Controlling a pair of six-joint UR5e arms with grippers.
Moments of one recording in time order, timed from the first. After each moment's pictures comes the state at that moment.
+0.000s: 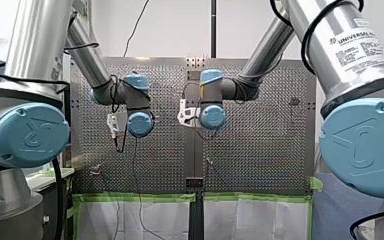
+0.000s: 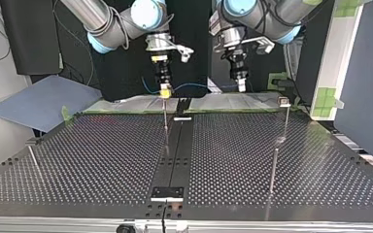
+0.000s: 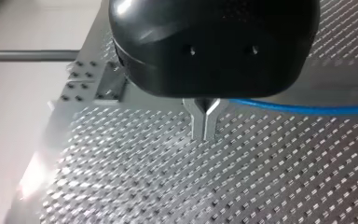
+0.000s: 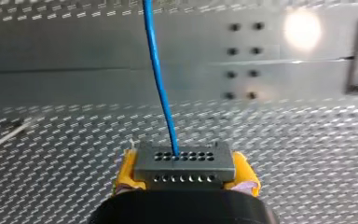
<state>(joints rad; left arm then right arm) -0.48 -1.74 -2.26 -2.10 -2.24 -1.63 2.39 -1.13 1.78 -0.65 1.89 1.62</state>
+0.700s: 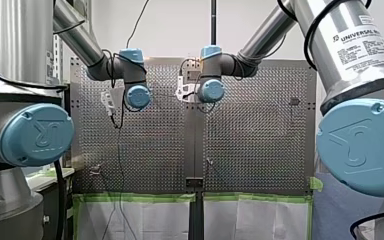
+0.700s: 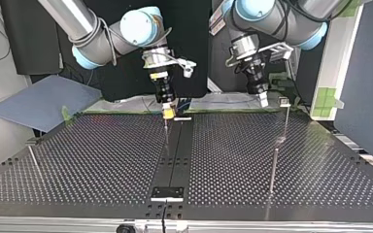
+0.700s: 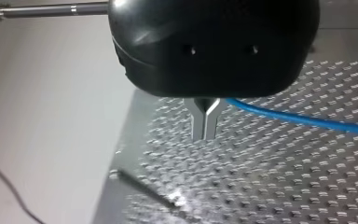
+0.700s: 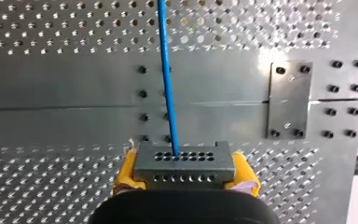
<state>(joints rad) -0.40 -1.56 -2.14 -2.28 -2.29 -1.69 2.37 -1.17 1.59 -0.46 1.77 1.59</state>
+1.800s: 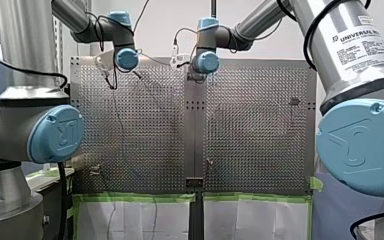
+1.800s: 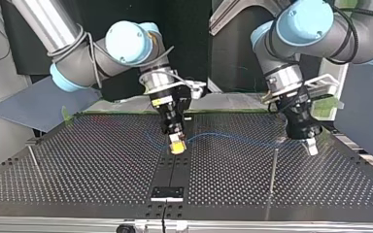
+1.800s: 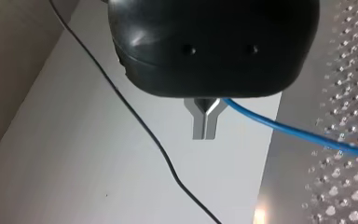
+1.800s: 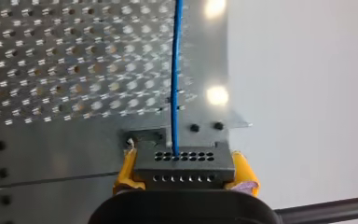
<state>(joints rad) -0.19 -1.44 -1.88 -2.50 -2.09 -1.81 2.36 -1.17 1.29 -0.32 1.65 1.58</state>
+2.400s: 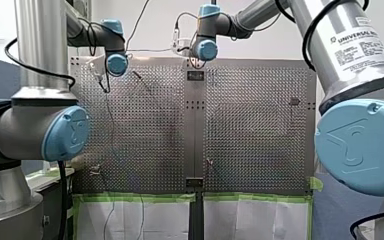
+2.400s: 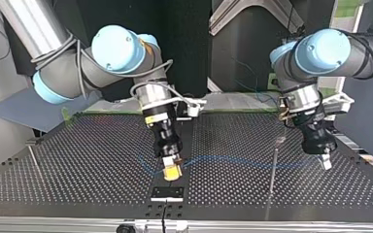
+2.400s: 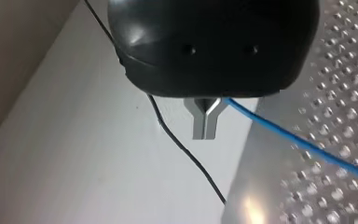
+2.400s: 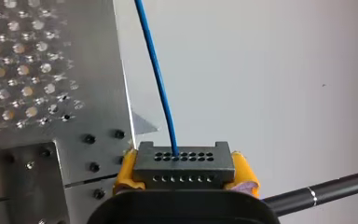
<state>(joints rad) -0.04 -1.51 -1.85 -2.52 -1.94 -1.90 2.35 -1.15 1.14 -0.33 1.65 1.58</state>
